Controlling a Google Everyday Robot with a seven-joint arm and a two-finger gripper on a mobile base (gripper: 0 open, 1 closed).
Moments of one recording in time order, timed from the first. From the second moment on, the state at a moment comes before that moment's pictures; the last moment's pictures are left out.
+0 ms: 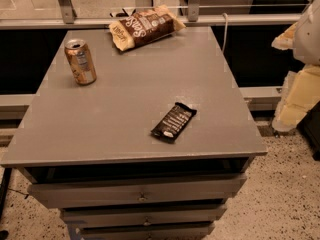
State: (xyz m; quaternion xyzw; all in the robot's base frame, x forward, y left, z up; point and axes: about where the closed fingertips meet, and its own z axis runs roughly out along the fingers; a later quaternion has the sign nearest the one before) arm 0.438 -0.216 0.977 -0.60 0.78 -0.04 0.16
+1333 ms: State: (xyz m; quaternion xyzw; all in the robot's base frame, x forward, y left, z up) arm 0.529 -0.154 0.956 -0.60 0.75 0.02 0.28
